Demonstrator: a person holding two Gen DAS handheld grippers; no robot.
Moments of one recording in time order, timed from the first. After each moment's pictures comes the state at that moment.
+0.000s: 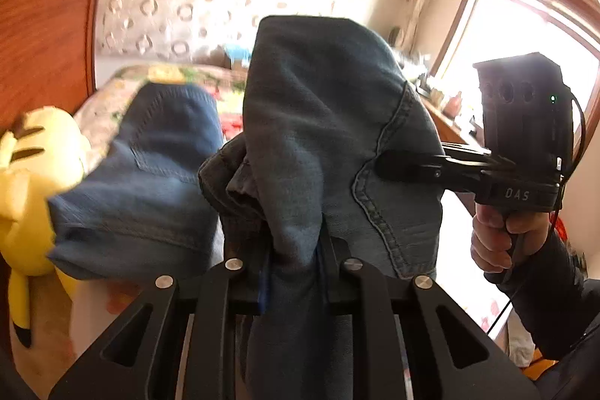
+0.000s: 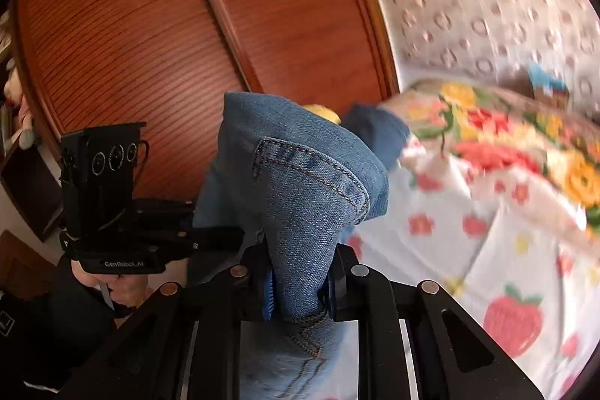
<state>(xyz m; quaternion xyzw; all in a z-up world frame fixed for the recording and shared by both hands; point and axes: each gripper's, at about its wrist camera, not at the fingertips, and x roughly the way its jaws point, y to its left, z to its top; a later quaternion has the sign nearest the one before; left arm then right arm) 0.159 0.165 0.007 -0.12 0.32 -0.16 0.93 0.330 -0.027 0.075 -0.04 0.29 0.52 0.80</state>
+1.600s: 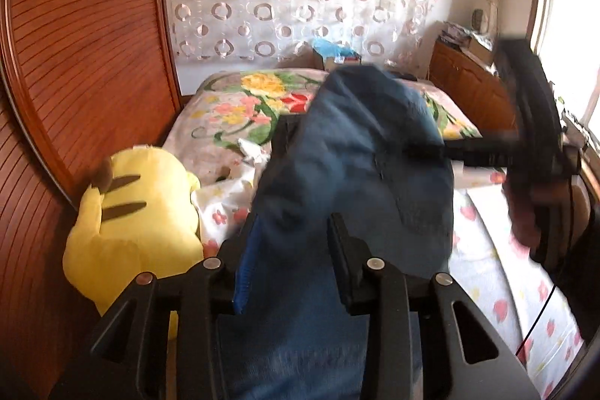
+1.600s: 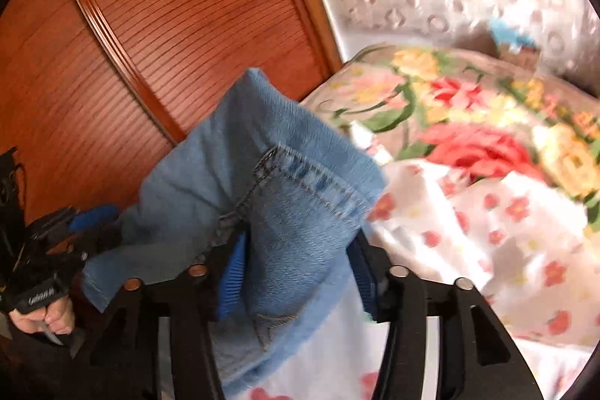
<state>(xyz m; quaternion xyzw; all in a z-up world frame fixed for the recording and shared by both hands) 0.280 0.292 -0.006 -0.03 0.38 0.00 0.93 0.513 0.085 0.022 -0.04 0.36 0.41 0.83</state>
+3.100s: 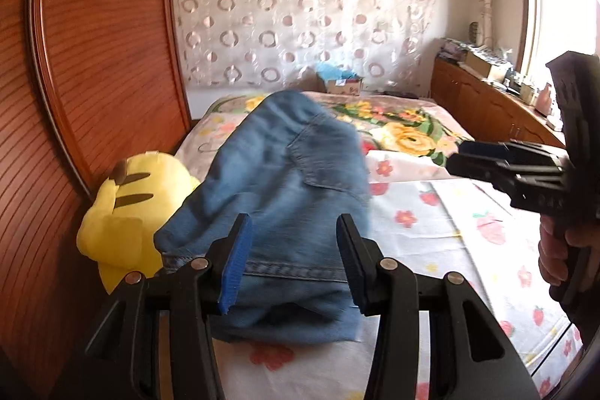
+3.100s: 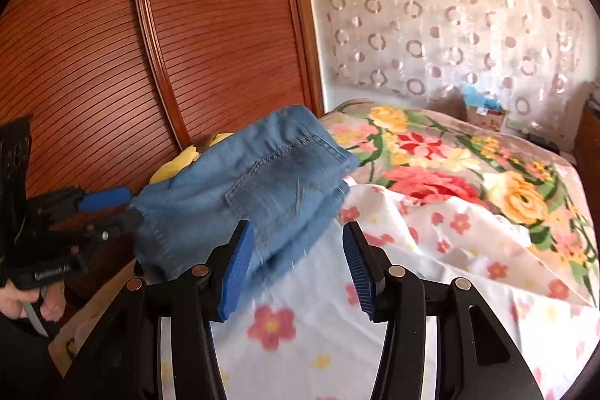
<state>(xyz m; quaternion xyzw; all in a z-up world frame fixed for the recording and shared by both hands) 0.196 0.219 0.015 -0.01 0.31 0.03 0.95 0.325 -0.004 0.049 -0.07 0.24 0.39 0.89</state>
